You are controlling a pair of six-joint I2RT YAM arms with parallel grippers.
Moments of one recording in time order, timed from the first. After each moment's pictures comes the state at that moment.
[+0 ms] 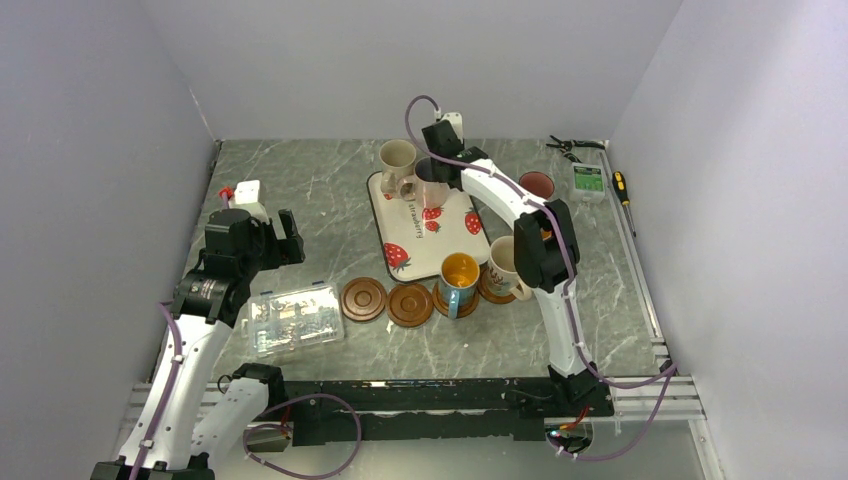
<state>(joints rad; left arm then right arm) -0.14 0.79 0.91 -0.66 -0.09 -0.24 0.52 2.25 1.98 -0.48 0.44 0.29</state>
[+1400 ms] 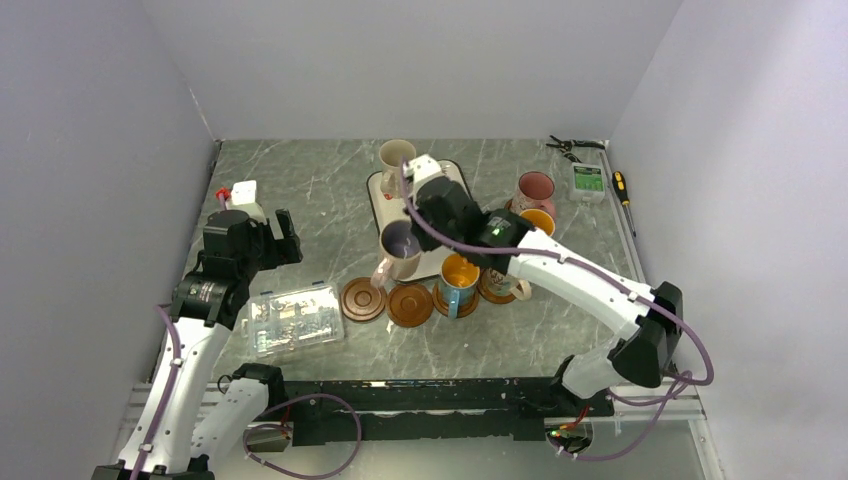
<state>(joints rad) -0.14 0.77 0.91 -0.66 -0.12 -0.24 0.89 1.46 1.42 -0.55 0.26 0.24</state>
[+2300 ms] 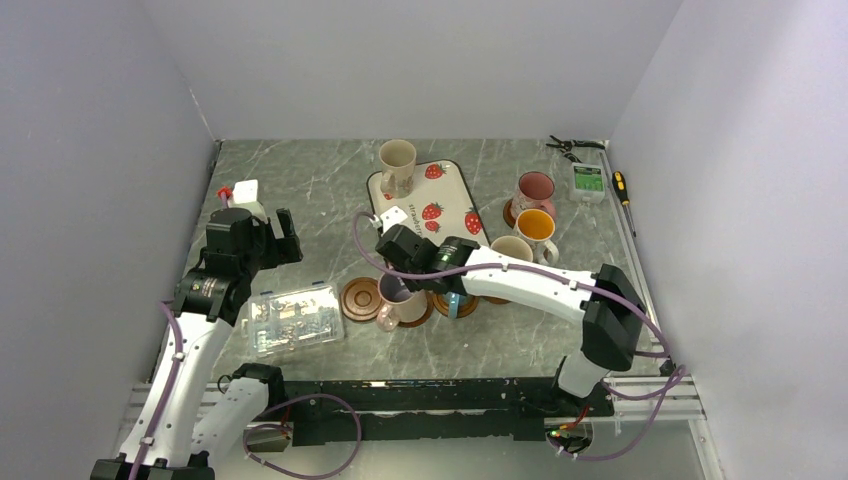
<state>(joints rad) -0.14 0.80 0.91 -0.66 -0.14 -0.24 1.08 1.63 1.34 -0.65 0.40 0.29</state>
